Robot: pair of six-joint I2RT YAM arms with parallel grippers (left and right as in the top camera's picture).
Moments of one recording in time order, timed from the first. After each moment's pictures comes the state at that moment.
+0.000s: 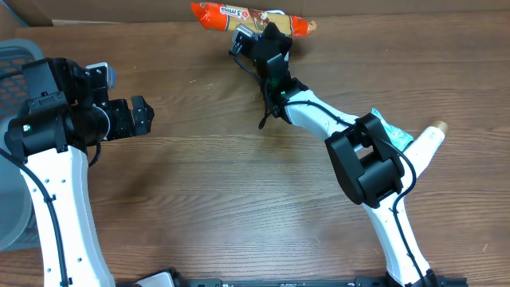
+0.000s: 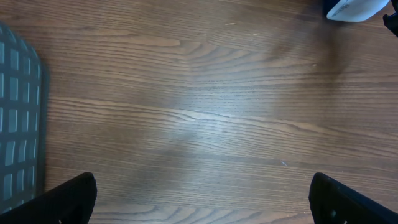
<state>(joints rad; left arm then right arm) 0.31 1.42 1.52 -1.16 0.22 0.09 0.56 2.44 1.82 0.40 0.56 -1.04</state>
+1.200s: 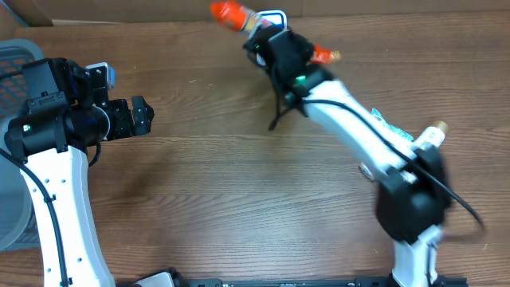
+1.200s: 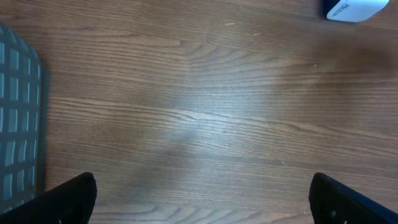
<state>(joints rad) 0.31 1.42 1.52 -1.16 0.22 0.09 0.58 2.03 1.81 -0.49 0.56 -0.57</state>
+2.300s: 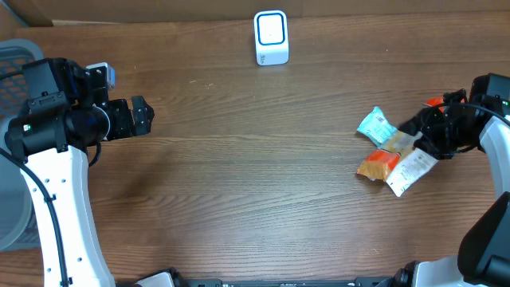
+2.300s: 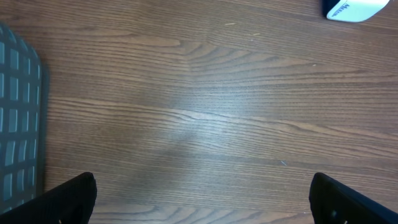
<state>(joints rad) 0.31 1.42 1.52 -1.16 0.22 0.09 -0.33 1.67 1.22 -0.94 -0.49 0.29</state>
